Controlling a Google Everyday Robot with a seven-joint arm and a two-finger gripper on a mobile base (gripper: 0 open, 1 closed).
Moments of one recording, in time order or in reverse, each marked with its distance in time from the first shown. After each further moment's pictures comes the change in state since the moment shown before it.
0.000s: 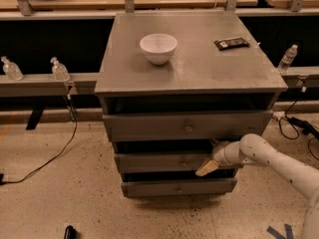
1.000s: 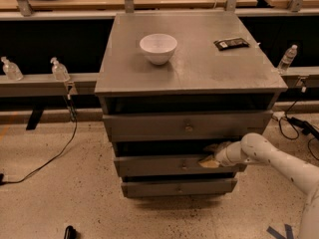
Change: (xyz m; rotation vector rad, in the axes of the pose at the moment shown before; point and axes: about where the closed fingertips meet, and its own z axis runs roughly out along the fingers) arm 0.015 0.001 -0.005 -0.020 0.051 0.016
